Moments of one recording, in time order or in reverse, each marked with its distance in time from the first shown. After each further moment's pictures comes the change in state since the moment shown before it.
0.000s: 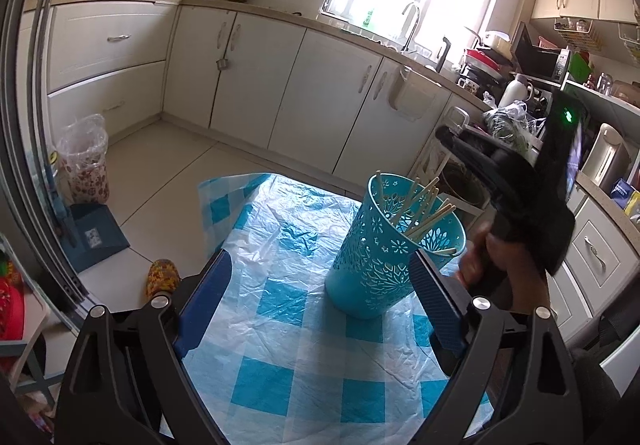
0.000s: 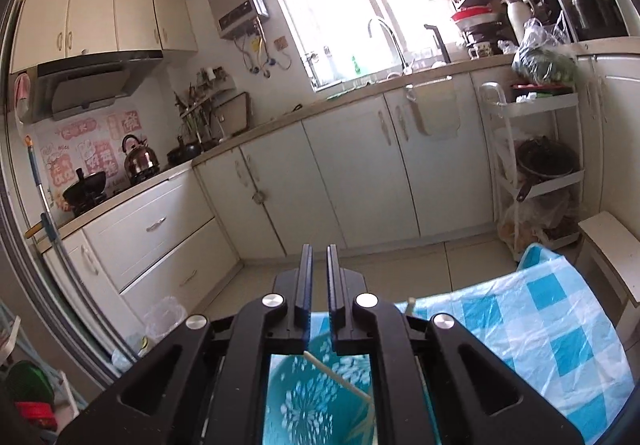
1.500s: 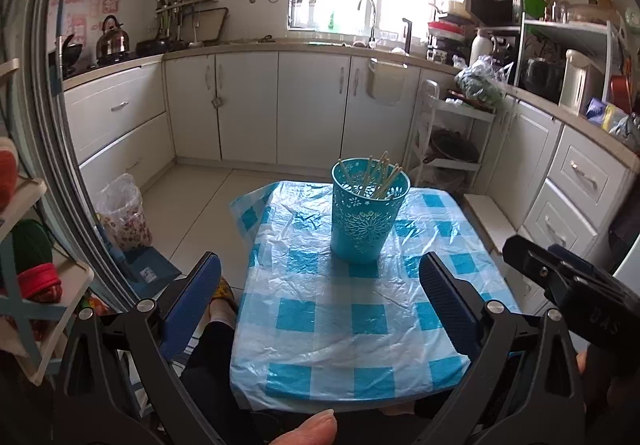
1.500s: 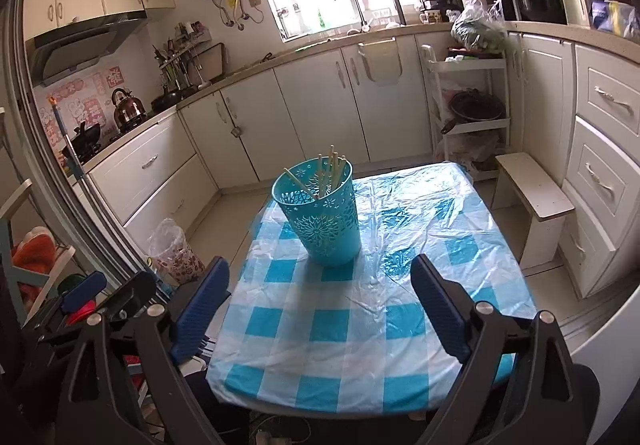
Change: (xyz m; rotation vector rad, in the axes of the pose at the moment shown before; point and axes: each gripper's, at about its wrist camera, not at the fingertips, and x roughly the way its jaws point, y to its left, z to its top) left arm -0.172 -0.055 -0.023 0.255 -0.009 0.076; right arm -0.244 0.026 -0.052 0.007 0.209 -0.158
